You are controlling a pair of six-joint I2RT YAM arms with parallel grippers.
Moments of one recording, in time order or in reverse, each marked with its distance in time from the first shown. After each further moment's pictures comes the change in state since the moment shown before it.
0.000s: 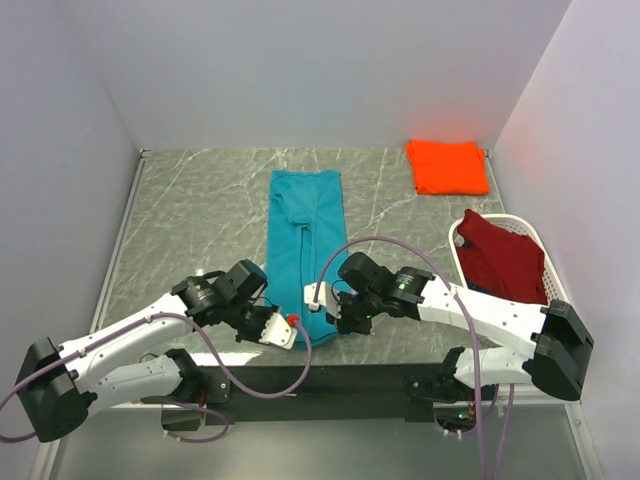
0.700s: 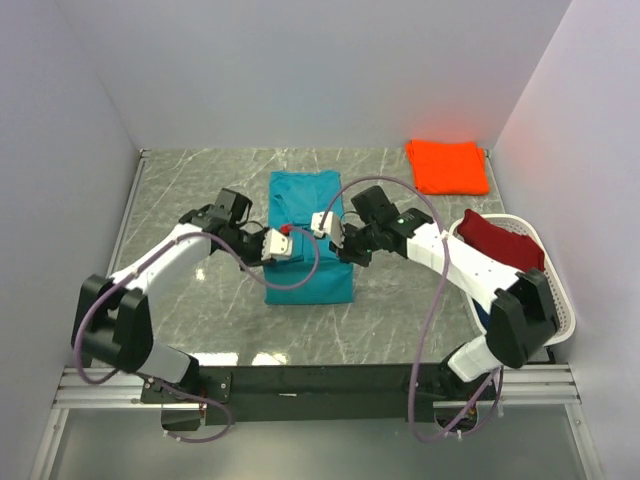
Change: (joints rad) left arm 0.455 0.436 0.348 0.065 0.126 0.185; right arm -0.354 0.243 0.319 -0.026 -0.010 -0.258
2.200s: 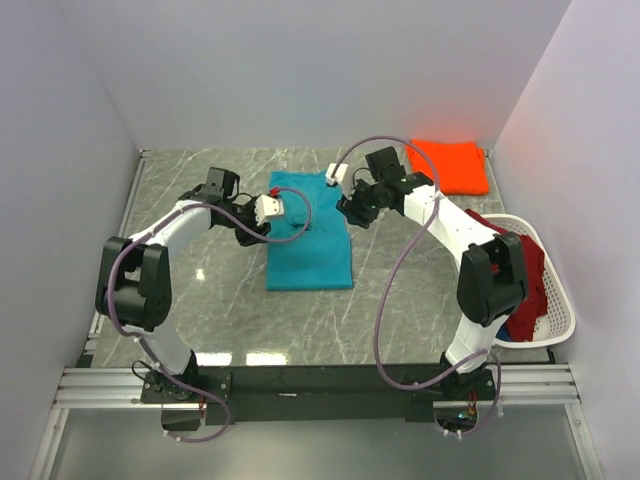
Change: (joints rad) left arm 0.175 0.284 0.165 0.204 -0.037 -0.097; right arm -0.225 0.296 0.287 0.075 0.055 -0.029
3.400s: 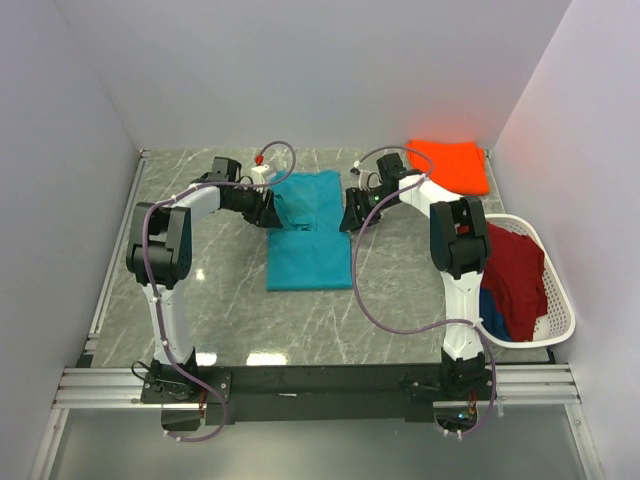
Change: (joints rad) left arm 0.063 0.367 0.260 0.139 0.174 -0.790; right arm -0.176 0.462 0.226 -0.019 -0.414 0.710
